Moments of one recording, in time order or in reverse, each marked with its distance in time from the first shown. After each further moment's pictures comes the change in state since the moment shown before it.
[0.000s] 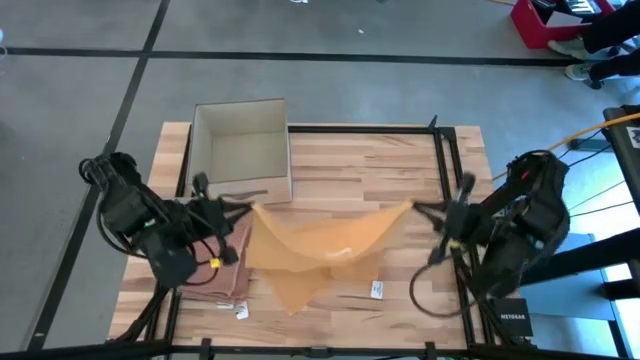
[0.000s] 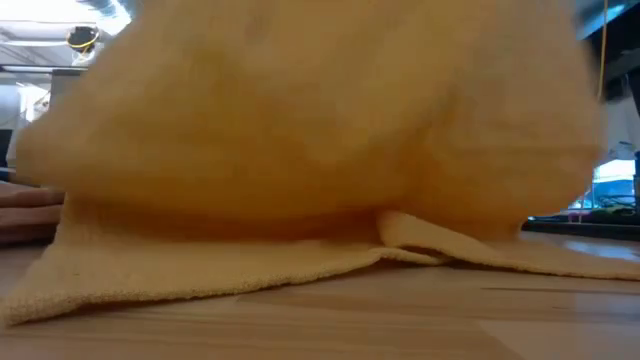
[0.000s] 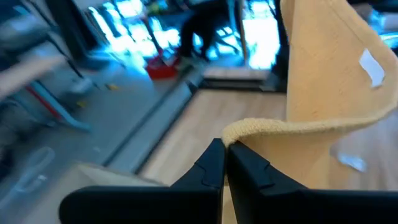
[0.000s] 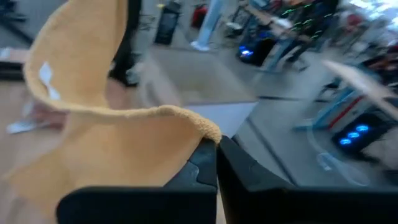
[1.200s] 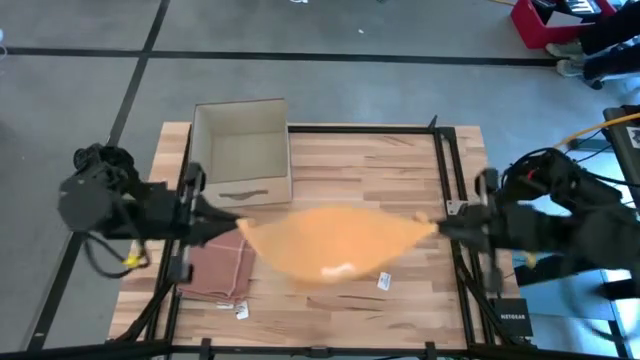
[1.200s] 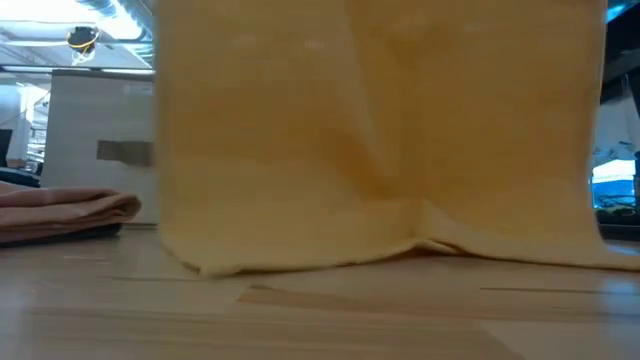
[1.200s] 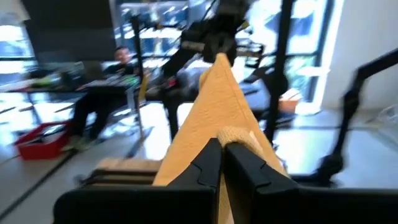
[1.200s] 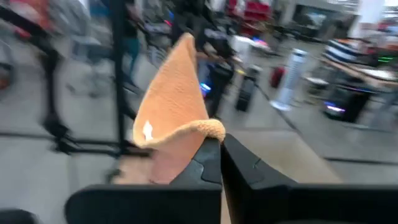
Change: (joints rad) left arm -0.025 -0.046 0.169 0.645 0.301 0.561; right arm 0.096 0.071 0.391 0.532 -0.144 -0.628
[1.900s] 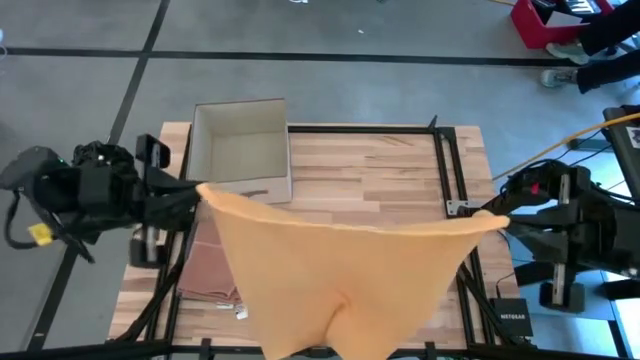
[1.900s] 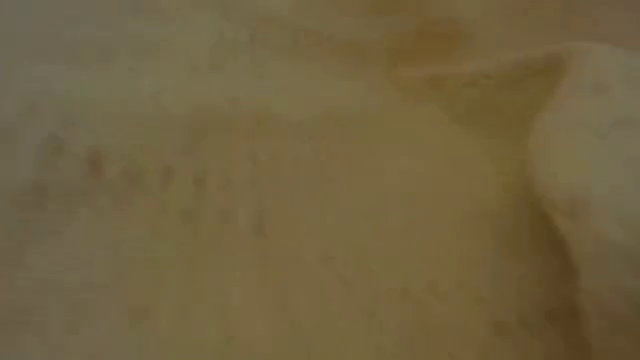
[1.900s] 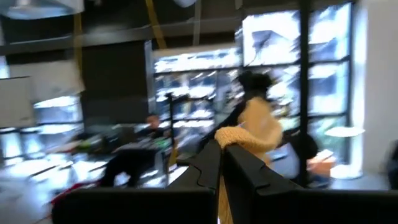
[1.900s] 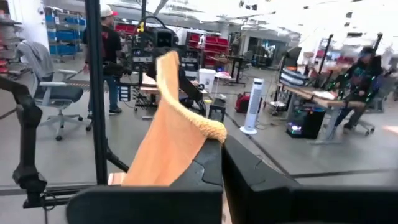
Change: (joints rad) left arm -0.114 -0.020 0.000 0.508 -0.168 0.482; right arm 0.319 0.080 0.058 0.889 0.482 -0.814
